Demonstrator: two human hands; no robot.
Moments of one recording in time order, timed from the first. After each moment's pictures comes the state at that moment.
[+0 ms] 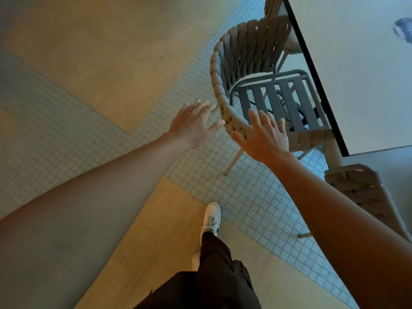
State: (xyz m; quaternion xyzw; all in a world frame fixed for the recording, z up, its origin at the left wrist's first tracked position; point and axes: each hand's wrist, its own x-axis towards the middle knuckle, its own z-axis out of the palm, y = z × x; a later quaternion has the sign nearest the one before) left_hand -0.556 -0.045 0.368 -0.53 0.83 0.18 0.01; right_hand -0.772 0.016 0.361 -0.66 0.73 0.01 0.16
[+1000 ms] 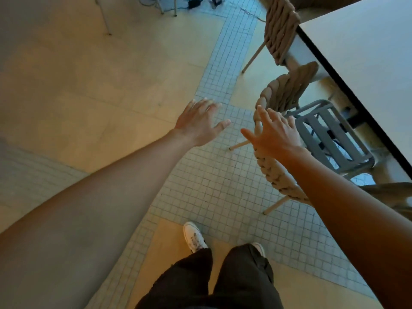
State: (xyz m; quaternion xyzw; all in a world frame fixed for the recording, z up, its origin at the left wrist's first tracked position) left_hand -0.425 -0.441 0.389 -0.41 0.90 0.15 0.03; right_hand -0.633 -0.323 0.386 -0.58 0.80 0.00 0.13
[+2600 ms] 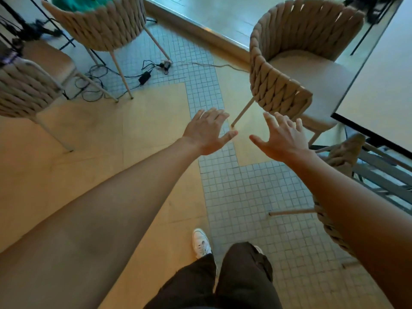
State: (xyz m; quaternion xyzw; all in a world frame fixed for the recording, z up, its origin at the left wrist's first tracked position) left_hand -0.563 -1.039 0.404 -0.13 0.99 0.09 0.07; right_hand -0.708 -0.836 0.373 -0.37 0.93 -0.01 0.08
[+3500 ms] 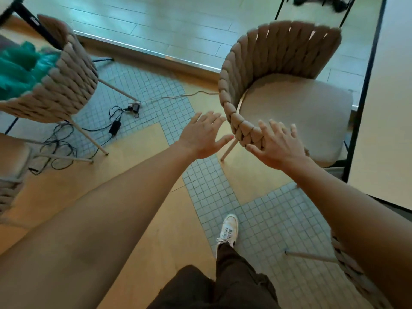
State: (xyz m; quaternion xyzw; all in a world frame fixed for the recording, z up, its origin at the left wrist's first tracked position) left_hand -0.885 -1.196 0.381 0.00 0.99 0.04 0.10; right_hand -0.967 -0.962 0.346 -0.29 0.95 -0.03 0.13
